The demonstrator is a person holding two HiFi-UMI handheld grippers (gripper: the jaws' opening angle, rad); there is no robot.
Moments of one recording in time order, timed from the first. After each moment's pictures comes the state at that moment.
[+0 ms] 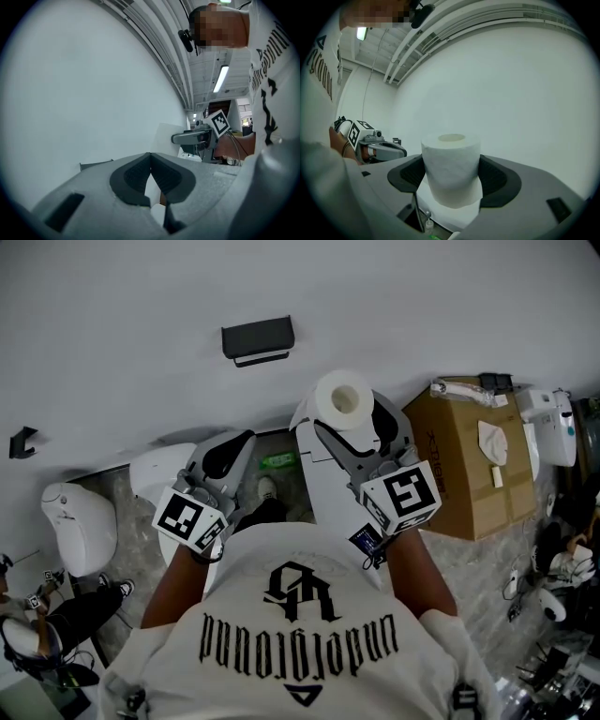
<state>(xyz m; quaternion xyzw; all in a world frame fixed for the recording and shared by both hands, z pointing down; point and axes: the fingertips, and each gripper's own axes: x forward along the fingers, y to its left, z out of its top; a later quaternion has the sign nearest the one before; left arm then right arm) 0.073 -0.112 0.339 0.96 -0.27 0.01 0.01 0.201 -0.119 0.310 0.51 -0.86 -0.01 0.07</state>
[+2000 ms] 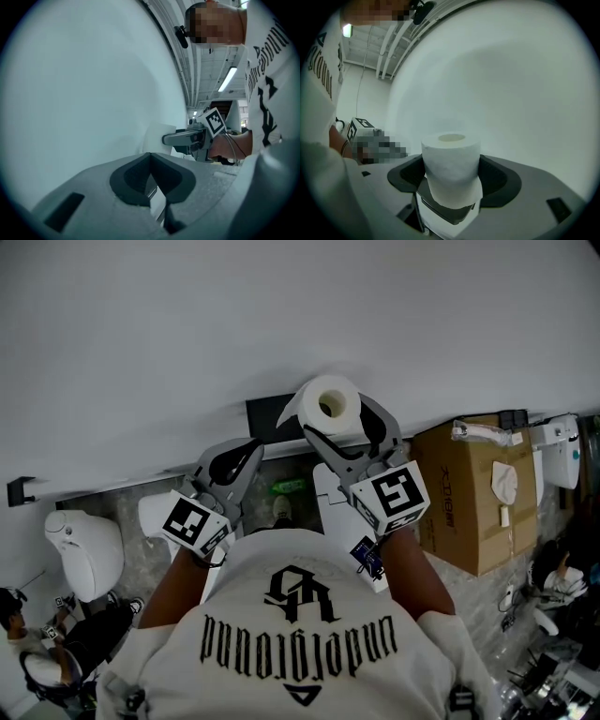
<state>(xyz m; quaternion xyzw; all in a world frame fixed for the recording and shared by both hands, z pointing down) 0.052 -0.337 0.361 0.97 -0.25 0.04 0.04 0.155 -0.361 0.339 0.49 -0.87 0.02 0.08</state>
